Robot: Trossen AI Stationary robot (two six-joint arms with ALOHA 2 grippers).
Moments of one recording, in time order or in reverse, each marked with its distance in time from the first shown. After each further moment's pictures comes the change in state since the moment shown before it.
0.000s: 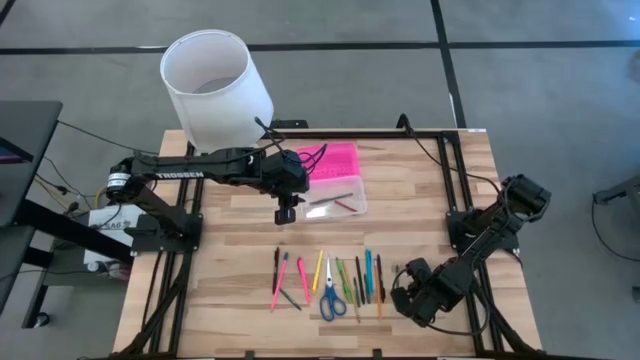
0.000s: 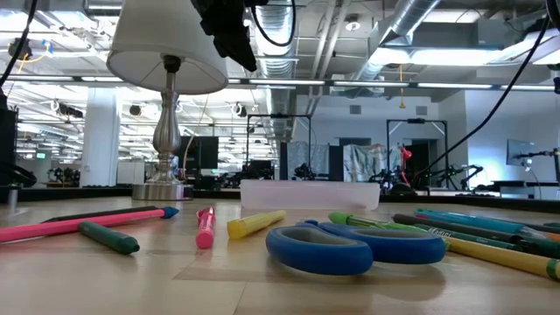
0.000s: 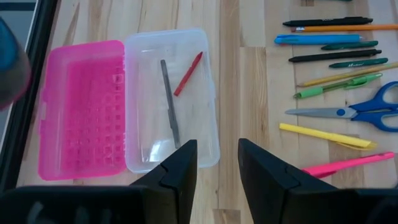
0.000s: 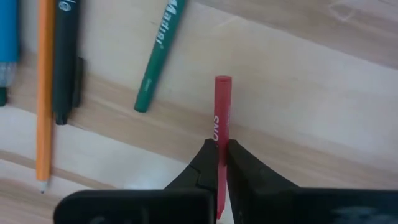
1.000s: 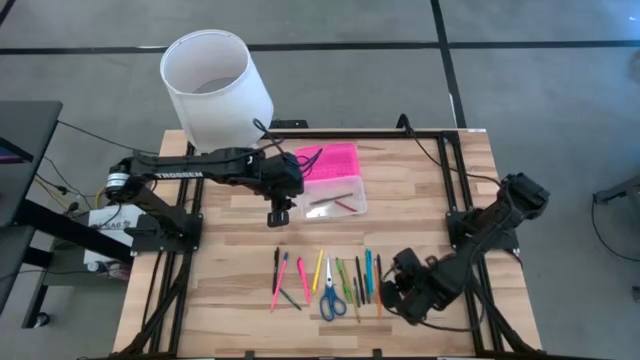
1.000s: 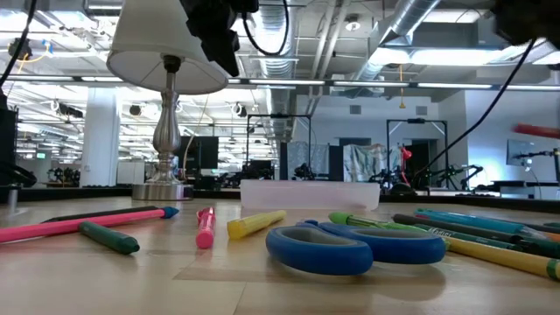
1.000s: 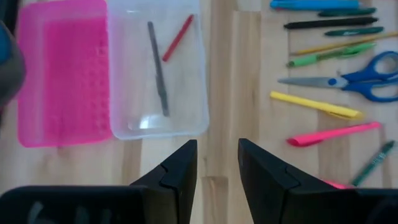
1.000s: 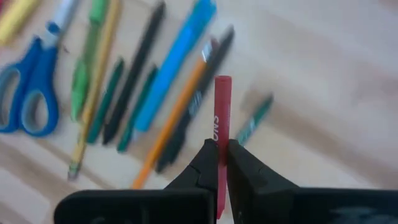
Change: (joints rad) left arm 0.001 -0.008 0.000 -0.116 0.039 -0.031; right arm -0.085 -0.004 0.216 -0.238 0.289 -0.289
